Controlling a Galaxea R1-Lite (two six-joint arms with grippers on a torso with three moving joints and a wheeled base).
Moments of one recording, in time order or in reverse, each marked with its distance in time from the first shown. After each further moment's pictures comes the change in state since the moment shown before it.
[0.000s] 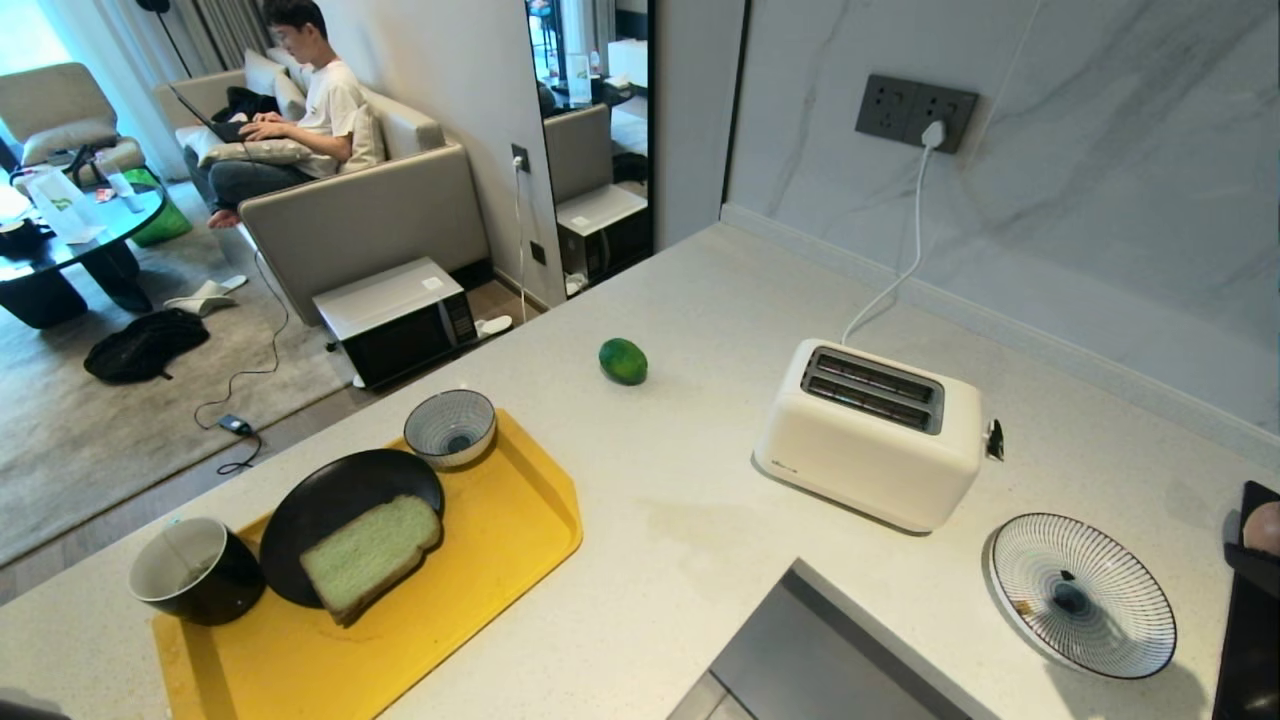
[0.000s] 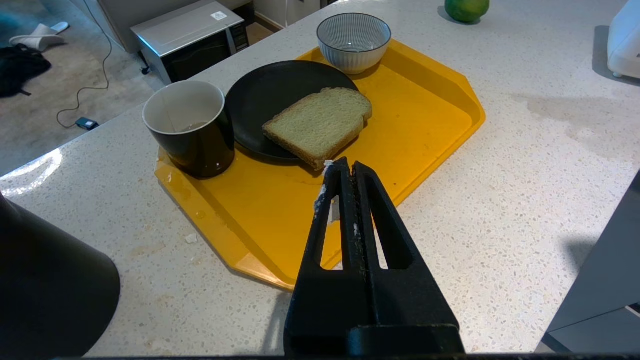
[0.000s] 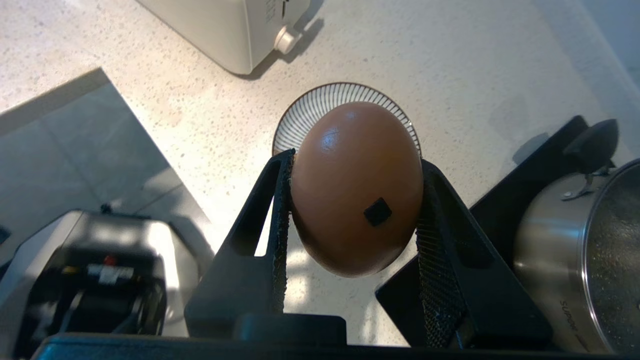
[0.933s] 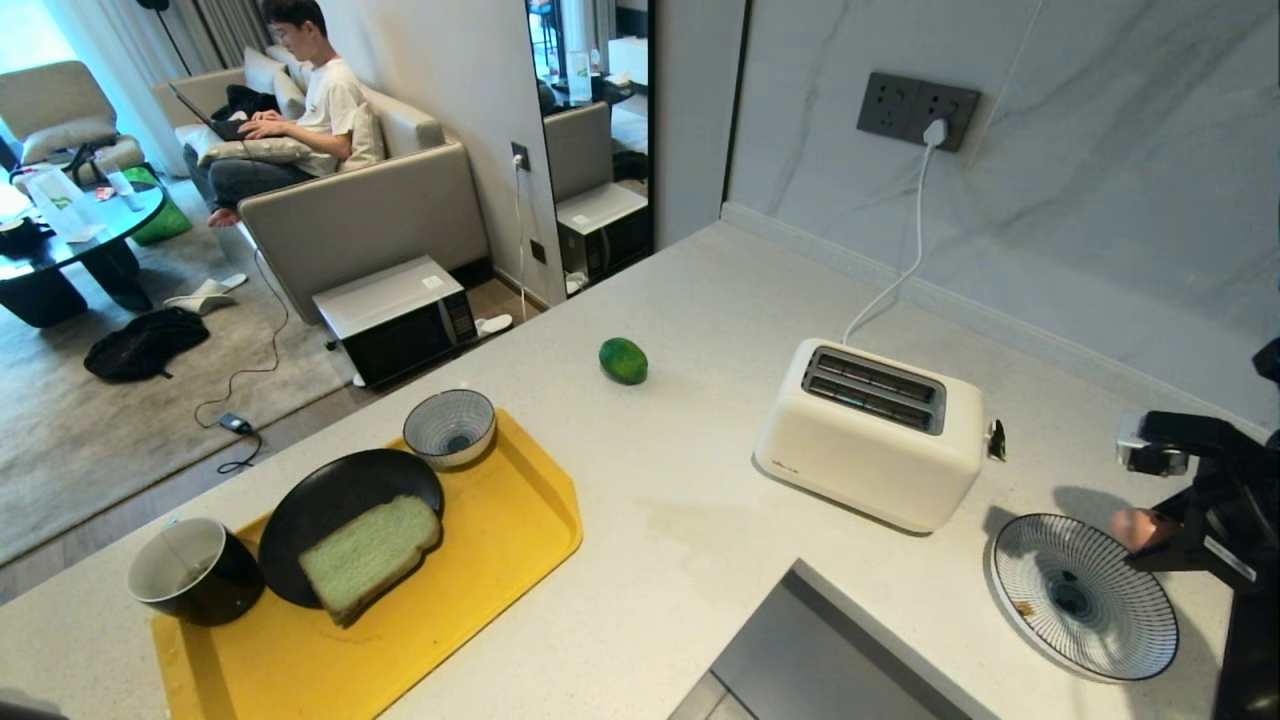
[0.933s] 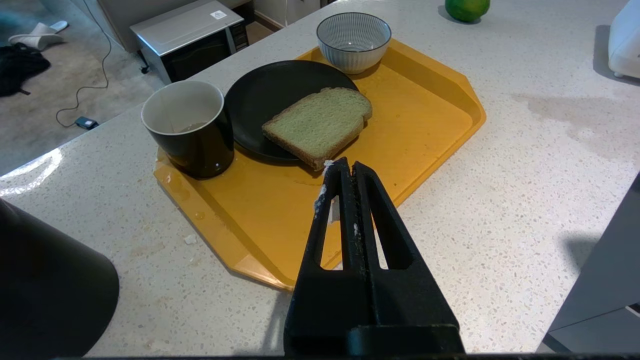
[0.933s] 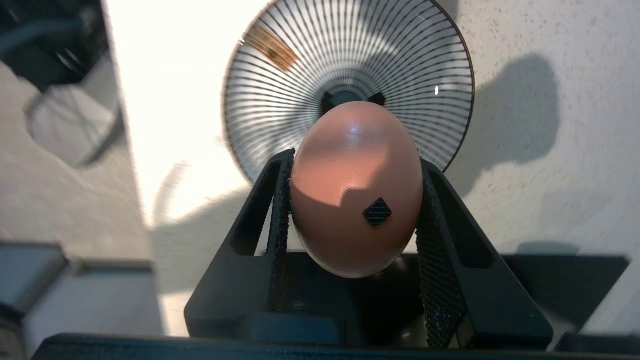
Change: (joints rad) left arm 0.000 0.000 0.000 0.000 0.000 0.000; right arm -0.088 0.759 -0.655 0.596 0.094 -0.769
